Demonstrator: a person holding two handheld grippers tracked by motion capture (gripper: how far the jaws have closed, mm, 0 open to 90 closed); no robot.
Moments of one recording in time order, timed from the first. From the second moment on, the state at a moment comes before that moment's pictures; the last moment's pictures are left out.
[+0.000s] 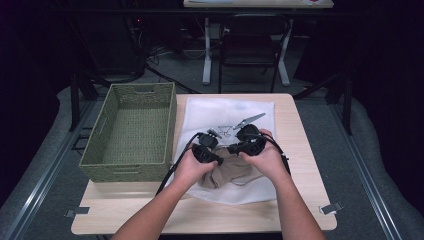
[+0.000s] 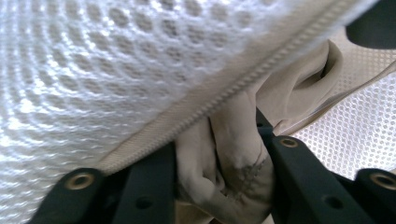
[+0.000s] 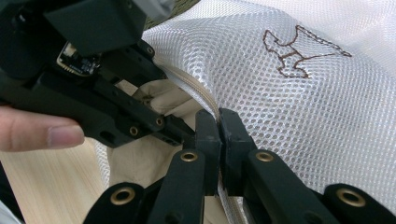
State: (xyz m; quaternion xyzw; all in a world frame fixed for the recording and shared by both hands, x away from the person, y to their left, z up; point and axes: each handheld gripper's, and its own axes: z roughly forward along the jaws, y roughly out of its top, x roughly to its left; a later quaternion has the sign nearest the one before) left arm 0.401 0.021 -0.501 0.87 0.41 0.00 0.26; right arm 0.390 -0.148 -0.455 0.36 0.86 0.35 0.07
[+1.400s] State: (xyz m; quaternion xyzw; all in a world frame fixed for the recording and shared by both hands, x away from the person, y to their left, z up) left arm 0.342 0.048 -0.479 0.89 0.36 0.03 0.28; right arm 0.391 -0.150 -0.457 0.37 0.86 0.34 0.07
